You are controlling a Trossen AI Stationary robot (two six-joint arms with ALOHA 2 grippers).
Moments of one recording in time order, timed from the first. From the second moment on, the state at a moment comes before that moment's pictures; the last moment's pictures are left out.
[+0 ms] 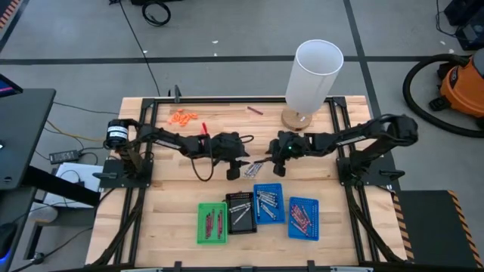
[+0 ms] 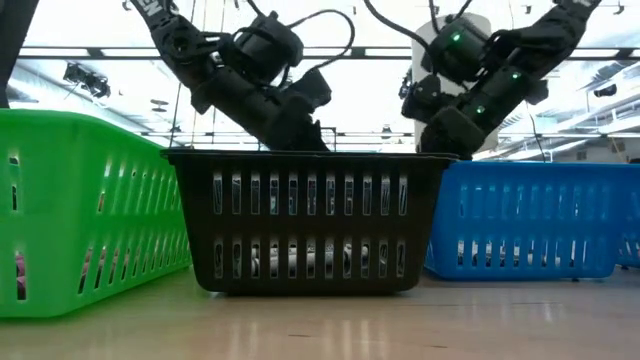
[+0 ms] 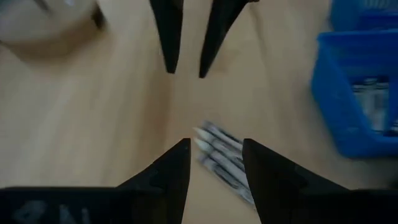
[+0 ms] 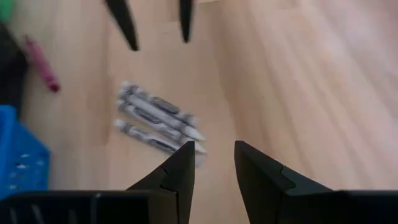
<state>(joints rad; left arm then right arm) 0.11 1.76 0.89 0.30 0.04 0.09 -0.13 1.44 0.60 0.10 0.06 0.05</state>
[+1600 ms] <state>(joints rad) -0.07 1.99 0.89 0.43 -0.35 -0.42 0.03 1.49 0.59 0.25 0.31 0.00</state>
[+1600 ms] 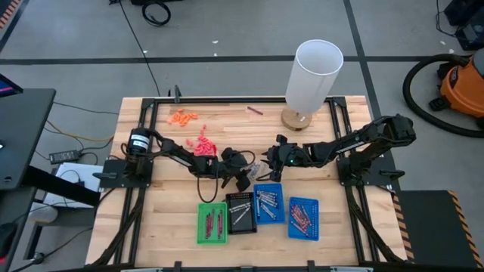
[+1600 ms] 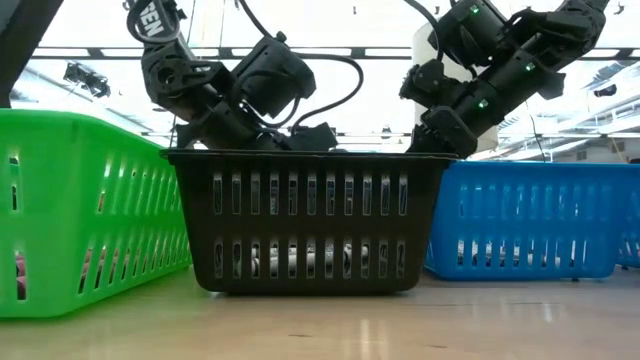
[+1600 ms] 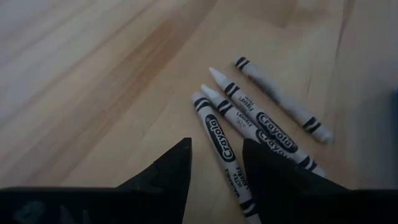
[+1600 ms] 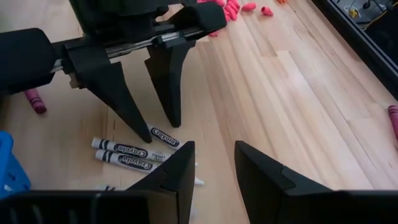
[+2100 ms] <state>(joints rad) -0.03 1.92 0.90 0.19 -0.34 -0.30 0.05 1.49 0.59 0.00 0.15 0.01</state>
